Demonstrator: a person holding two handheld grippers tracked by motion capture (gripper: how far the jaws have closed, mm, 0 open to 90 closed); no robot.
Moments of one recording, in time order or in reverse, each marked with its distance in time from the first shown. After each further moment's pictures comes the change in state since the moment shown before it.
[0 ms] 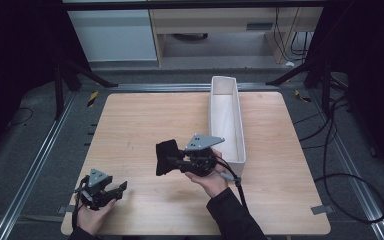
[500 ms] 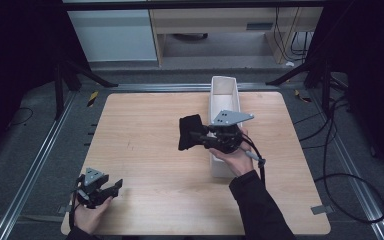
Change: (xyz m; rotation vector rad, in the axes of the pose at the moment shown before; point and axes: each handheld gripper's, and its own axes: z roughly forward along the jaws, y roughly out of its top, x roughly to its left) left arm 0.009 0.000 -0.003 -0.008 0.037 -0.019; right arm -0.053 0.034 -0.054 -0.037 -0.104 -0.062
